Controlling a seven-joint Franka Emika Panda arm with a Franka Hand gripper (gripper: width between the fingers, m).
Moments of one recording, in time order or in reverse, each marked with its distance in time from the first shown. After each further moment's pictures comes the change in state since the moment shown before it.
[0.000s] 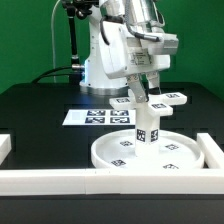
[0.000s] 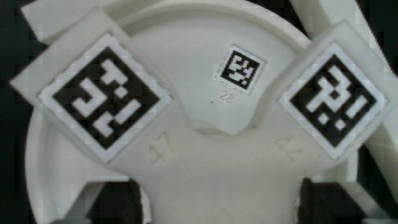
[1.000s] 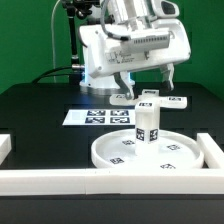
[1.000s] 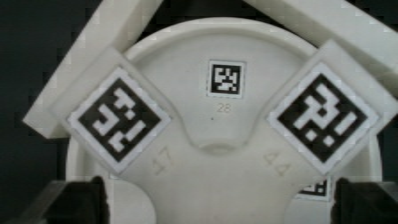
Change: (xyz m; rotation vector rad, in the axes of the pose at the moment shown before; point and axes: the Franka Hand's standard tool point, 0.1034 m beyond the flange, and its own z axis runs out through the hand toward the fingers) arm -0.012 -0.005 -0.020 0.047 -0.075 0.423
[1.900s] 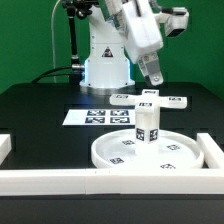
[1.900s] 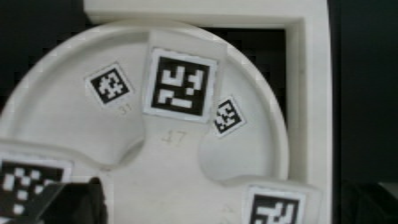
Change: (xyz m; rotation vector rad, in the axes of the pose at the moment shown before) arm -0.007 -0.002 0.001 -0.163 -0.024 -1.053
